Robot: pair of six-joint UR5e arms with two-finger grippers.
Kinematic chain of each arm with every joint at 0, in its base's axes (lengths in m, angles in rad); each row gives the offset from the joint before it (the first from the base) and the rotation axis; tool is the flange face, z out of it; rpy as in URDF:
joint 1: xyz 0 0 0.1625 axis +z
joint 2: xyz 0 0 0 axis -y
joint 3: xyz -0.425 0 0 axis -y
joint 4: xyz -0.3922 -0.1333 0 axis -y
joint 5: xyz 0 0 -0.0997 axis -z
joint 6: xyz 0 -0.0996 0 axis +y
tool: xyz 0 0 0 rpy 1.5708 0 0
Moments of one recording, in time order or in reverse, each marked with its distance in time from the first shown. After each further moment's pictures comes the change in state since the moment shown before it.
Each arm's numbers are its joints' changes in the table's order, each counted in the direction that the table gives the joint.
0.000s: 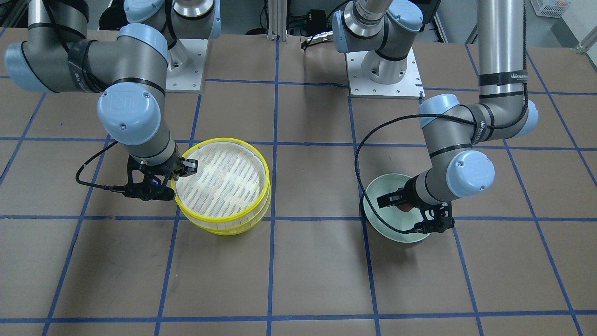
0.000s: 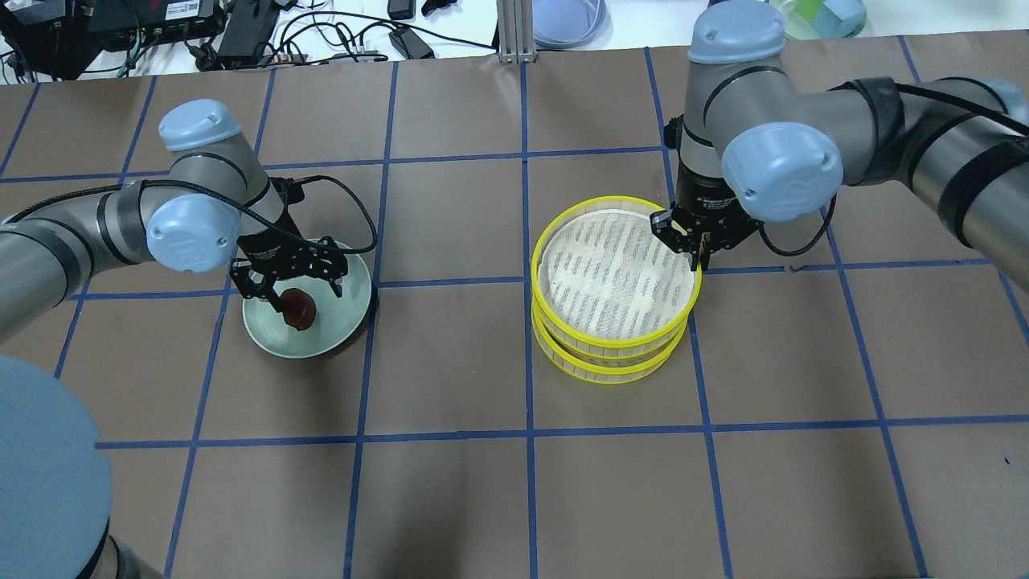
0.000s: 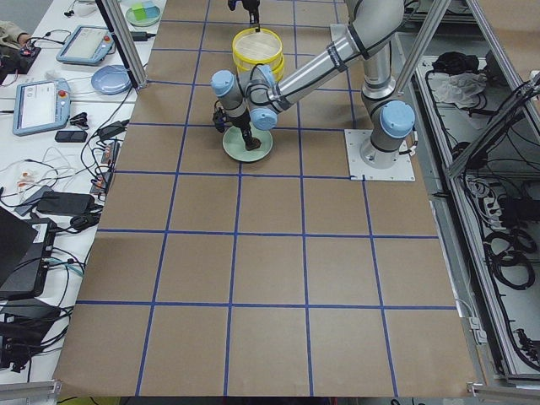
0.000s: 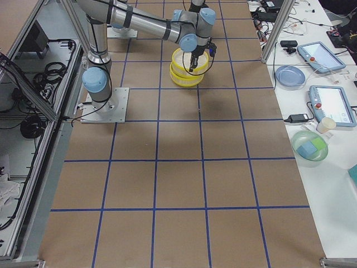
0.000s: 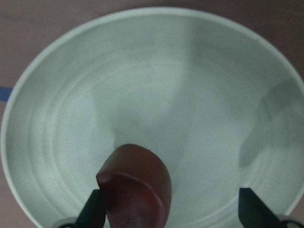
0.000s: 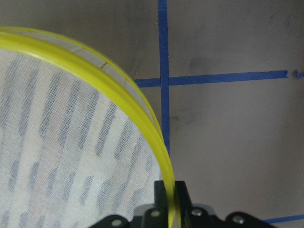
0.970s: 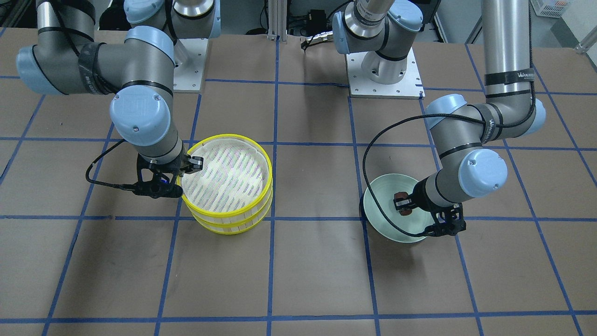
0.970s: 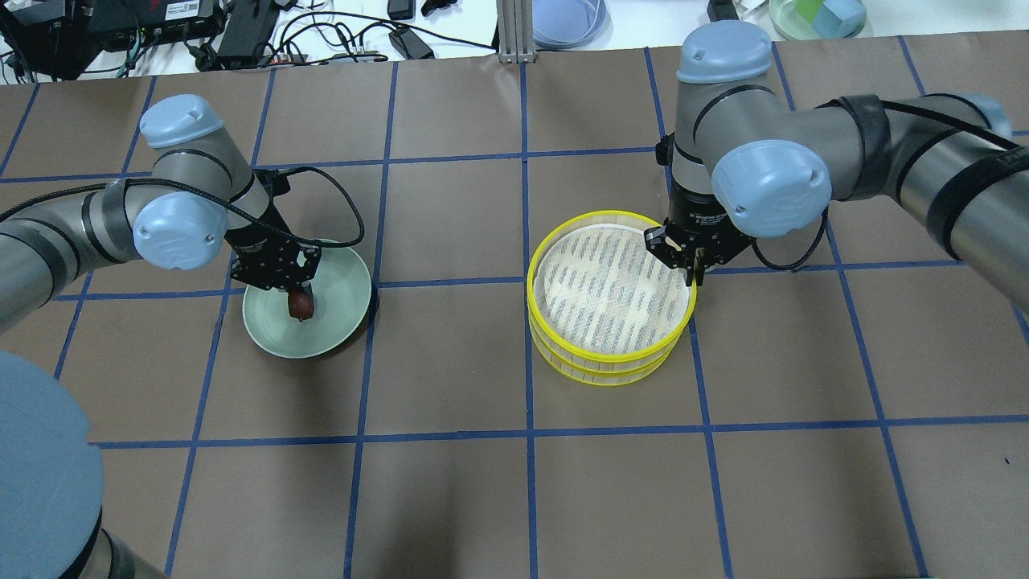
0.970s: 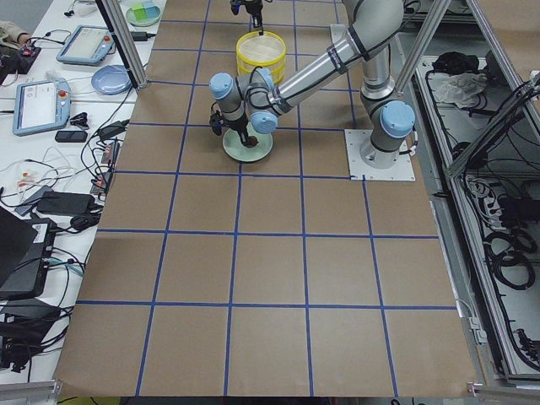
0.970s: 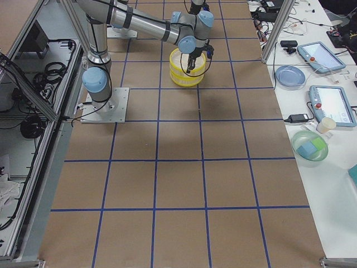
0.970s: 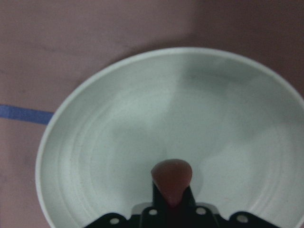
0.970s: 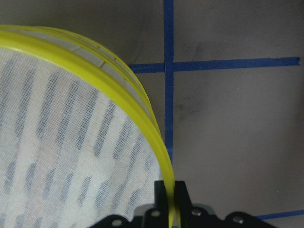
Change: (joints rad) left arm 0.020 0.015 0.021 0.036 0.000 -0.020; right arm 0.018 0.000 0.029 -0.002 -0.002 -0.003
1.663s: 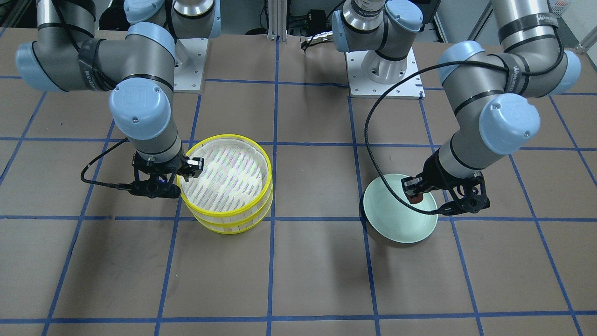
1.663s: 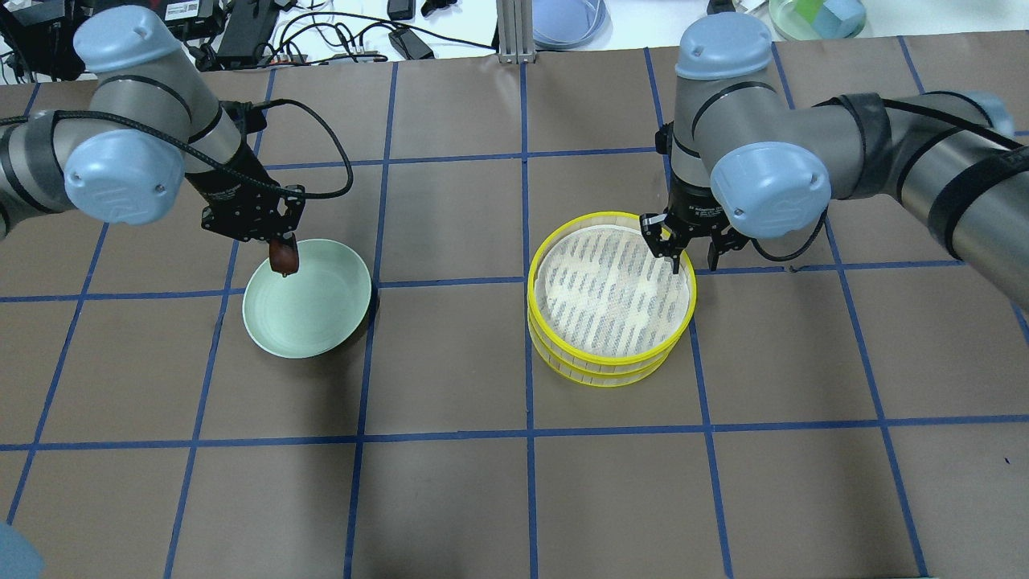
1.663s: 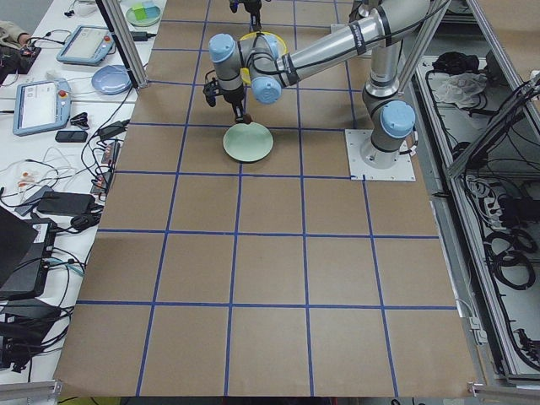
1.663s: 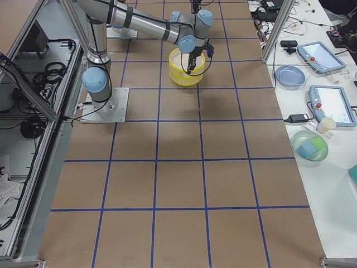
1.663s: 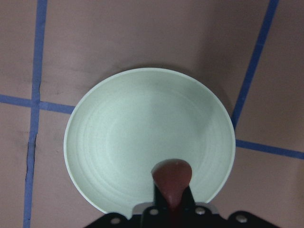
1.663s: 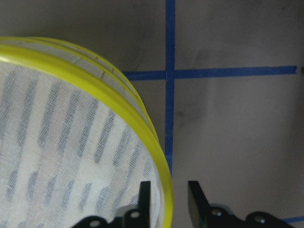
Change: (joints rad) left arm -0.059 0.169 0.117 -0.193 -0.007 0.057; right arm 0.003 -0.020 -0.012 -0.061 -0.015 -0.004
